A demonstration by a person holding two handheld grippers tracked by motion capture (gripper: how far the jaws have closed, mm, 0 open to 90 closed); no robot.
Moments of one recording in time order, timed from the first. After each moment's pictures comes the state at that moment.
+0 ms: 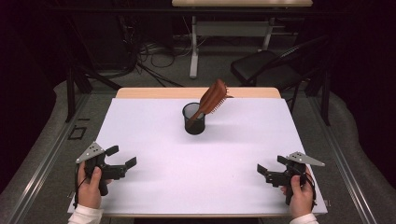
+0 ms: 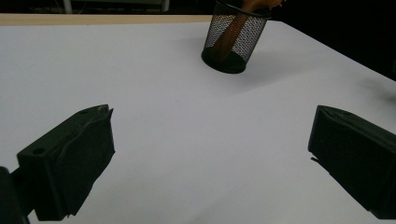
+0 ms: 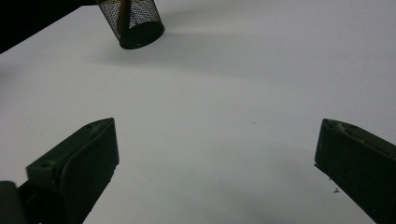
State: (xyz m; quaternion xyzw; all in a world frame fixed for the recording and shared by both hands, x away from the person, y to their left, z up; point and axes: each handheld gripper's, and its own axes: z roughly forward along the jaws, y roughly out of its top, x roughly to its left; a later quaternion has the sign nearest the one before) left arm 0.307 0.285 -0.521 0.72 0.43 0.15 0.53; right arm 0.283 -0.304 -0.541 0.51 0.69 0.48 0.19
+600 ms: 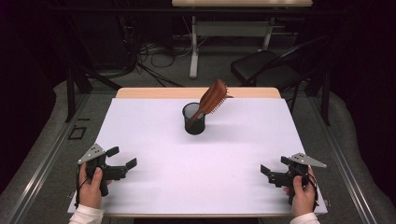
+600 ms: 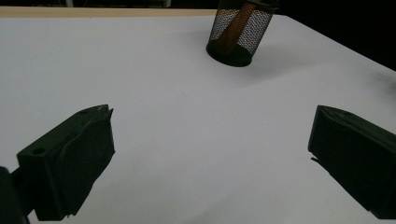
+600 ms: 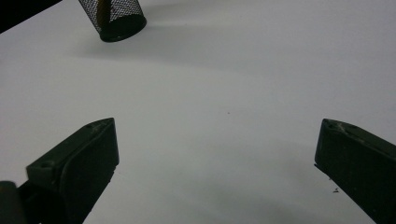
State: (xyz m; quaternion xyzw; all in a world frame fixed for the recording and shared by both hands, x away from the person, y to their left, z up) left arm 0.309 0.288 -0.531 0.72 0.43 0.15 0.52; right arm 0.286 -0.317 -0.552 0.52 0.69 0.47 0.20
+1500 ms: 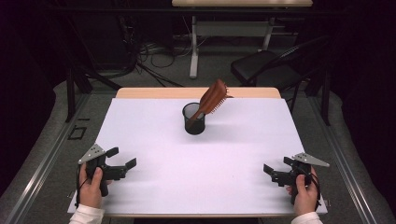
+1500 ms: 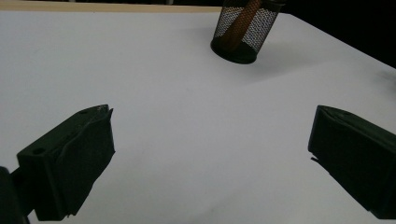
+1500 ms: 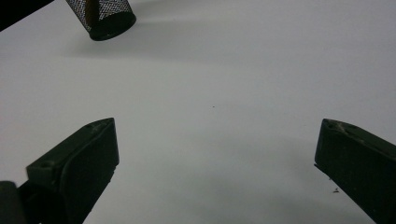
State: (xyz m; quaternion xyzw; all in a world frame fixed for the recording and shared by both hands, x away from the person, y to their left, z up) left arm 0.311 0.290 -0.535 0.72 0.44 0.15 0.52; right arm 0.289 -0.327 -0.556 0.53 0.68 0.47 0.19
